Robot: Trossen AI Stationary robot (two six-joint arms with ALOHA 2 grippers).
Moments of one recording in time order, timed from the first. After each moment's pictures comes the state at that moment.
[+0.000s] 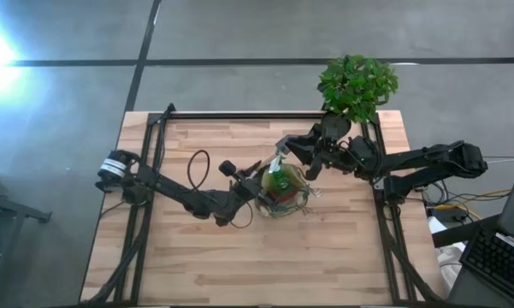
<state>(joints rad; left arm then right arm) -0.29 1.74 1.01 0.88 -1.23 0.54 -0.09 1.21 0.62 0.86 0.16 0.38</state>
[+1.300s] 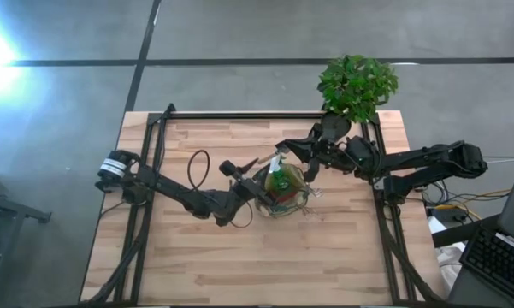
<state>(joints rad) -0.29 1.74 1.01 0.87 -1.23 0.52 -0.10 1.21 0.62 0.82 0.16 0.31</state>
